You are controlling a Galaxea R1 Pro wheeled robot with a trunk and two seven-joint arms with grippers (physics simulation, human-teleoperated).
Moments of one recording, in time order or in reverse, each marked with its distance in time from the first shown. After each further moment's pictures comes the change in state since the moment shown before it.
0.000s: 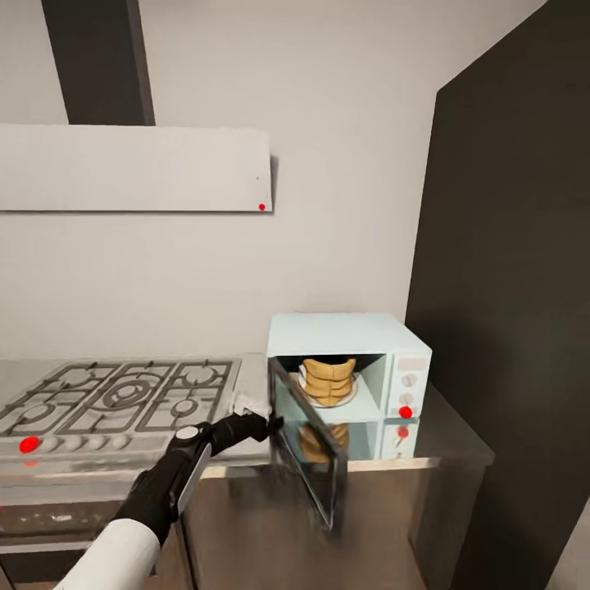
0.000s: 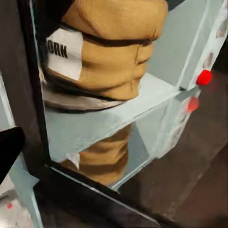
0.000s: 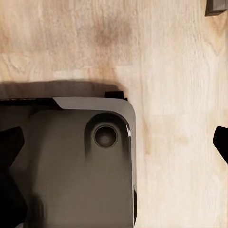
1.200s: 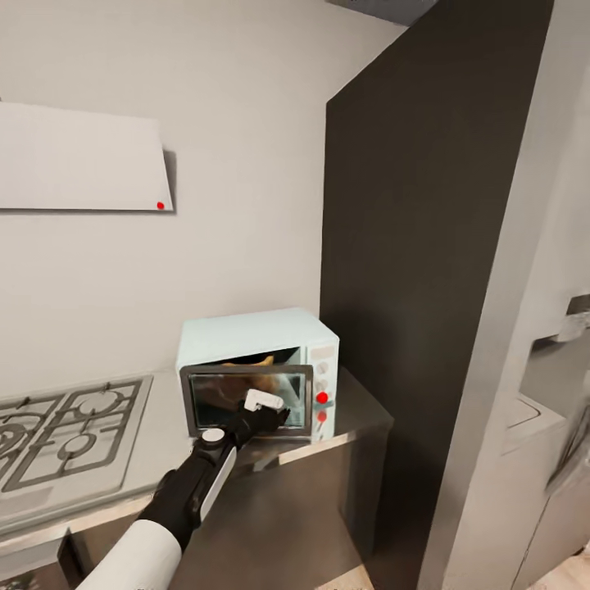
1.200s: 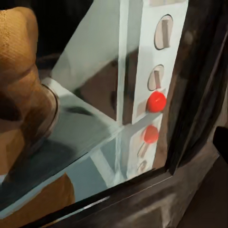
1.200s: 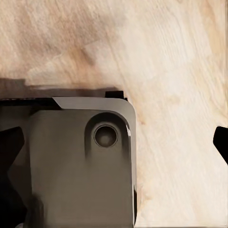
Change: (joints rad) left arm 0.000 -0.065 -0.107 0.000 0.011 -0.018 0.396; right arm 0.000 0.000 0.000 0.000 0.000 0.000 0.000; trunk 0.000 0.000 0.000
